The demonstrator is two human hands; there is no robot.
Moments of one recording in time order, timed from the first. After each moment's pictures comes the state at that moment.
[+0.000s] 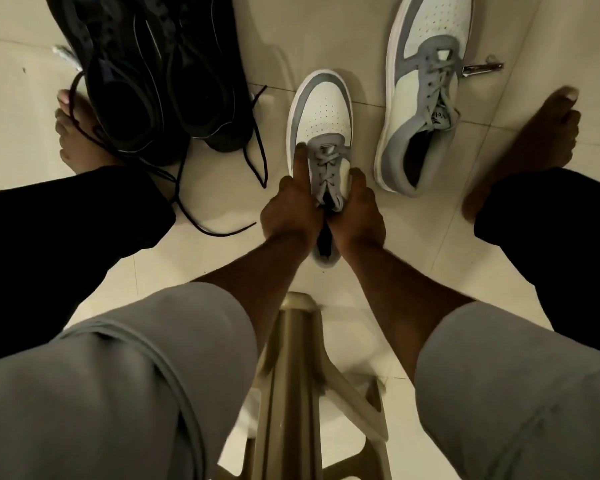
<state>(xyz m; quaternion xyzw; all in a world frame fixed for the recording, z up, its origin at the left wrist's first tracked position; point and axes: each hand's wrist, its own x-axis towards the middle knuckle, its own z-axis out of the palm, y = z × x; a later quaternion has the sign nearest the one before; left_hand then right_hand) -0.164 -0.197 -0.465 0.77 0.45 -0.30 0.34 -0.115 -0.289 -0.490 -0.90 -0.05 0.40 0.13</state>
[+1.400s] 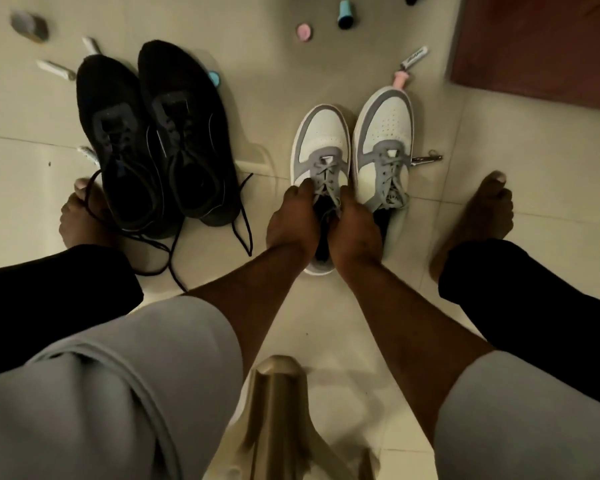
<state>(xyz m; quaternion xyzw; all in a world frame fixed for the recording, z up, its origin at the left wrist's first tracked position) -0.081 -0.166 -0.447 0.78 0.43 -0.20 0.42 -0.033 -0.247 -0.460 -0.94 -0.15 0.29 0.12</state>
